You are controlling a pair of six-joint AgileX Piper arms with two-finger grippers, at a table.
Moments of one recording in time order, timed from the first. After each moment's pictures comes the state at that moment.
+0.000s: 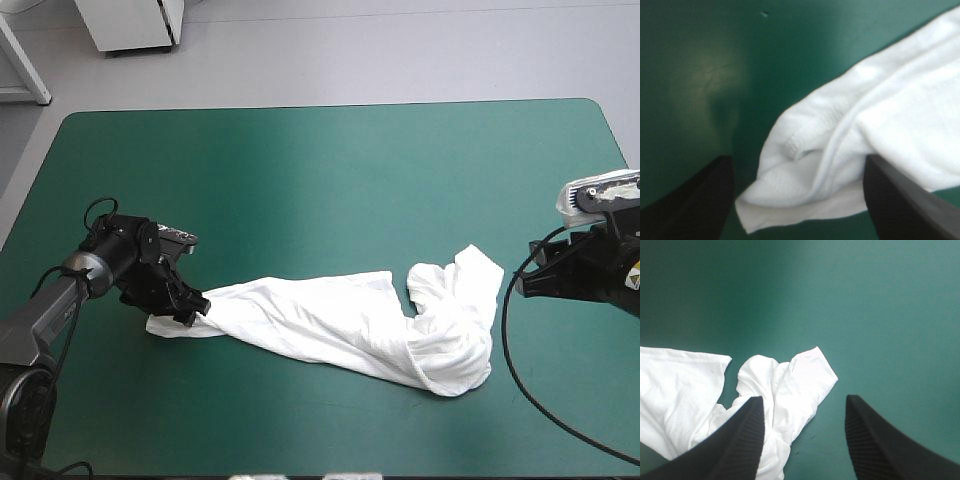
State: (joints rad) left arm -0.11 1.59 -1.03 0.04 1.01 0.19; right arm 0.19 0.89 -1.31 0.00 1.16 -0.04
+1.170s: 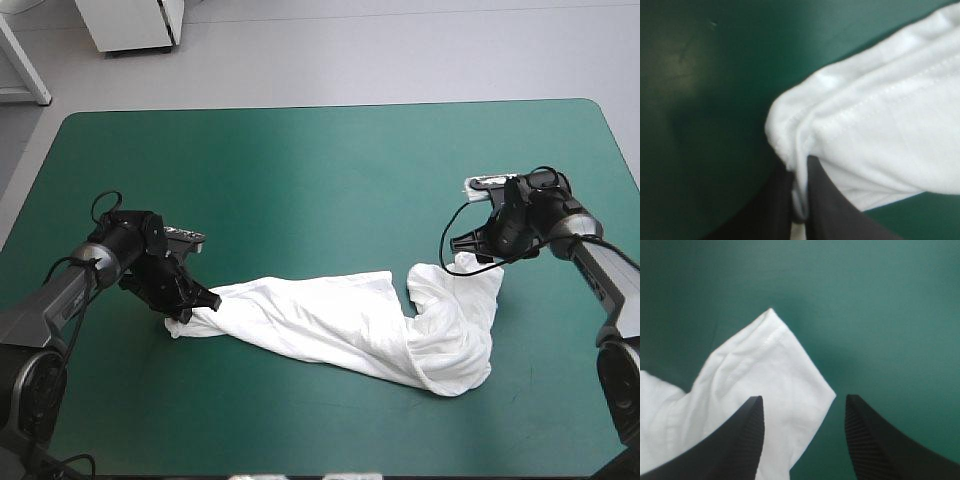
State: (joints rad) left arm -0.11 1.68 -1.05 -0.07 1.05 0.20; right arm 0.14 1.68 -1.27 -0.09 0.93 0.08
